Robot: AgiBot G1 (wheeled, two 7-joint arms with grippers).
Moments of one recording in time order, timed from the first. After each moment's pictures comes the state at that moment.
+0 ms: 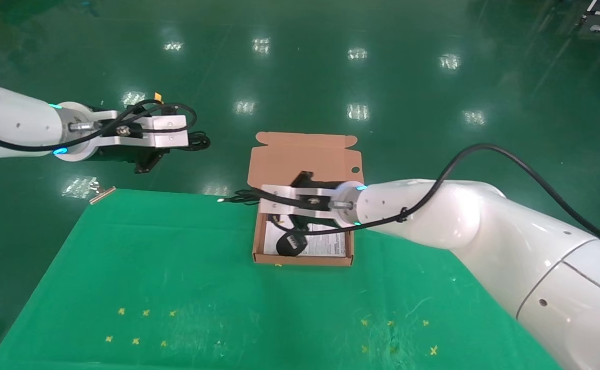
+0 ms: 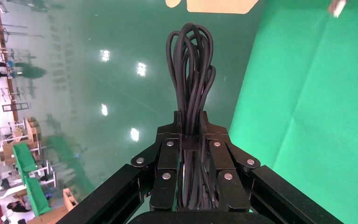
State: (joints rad) left arm -1.80 0.99 1.05 -1.05 2.17 0.97 -0.48; right arm 1.65 -1.37 -1.31 0.65 -1.60 -0.51 0.11
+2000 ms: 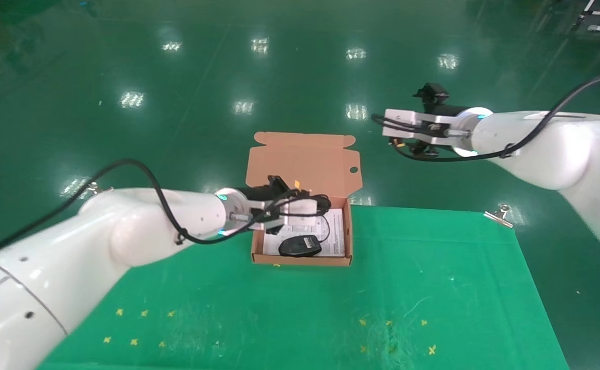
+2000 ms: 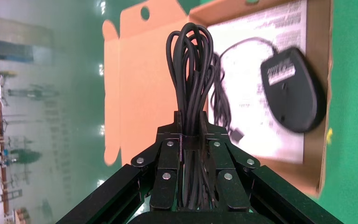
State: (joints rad) left arm -1.57 1.33 1.12 -0.79 2.03 0.59 -0.23; right arm 1.82 -1.26 -1.42 0.41 -1.72 -0.36 0.11
